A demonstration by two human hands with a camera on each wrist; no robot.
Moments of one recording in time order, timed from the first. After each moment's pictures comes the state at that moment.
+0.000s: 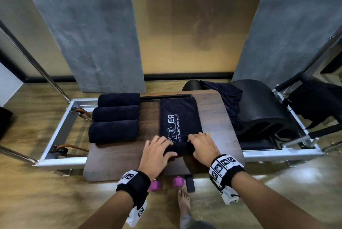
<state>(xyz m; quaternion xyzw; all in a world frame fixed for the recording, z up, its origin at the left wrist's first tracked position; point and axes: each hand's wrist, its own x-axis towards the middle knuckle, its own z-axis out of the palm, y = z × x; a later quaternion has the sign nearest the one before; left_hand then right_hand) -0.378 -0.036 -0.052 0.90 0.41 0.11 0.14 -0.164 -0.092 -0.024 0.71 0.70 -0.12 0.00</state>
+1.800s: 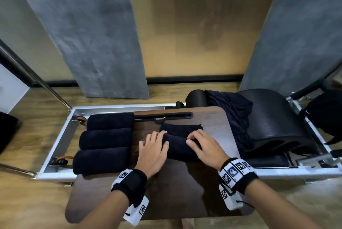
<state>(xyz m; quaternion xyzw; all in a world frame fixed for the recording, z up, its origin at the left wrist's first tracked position) -0.317 0.074 -0.034 0.83 0.52 0.07 0.20 -0.086 0.003 -0.018 0.66 0.66 -0.26 -0.23</state>
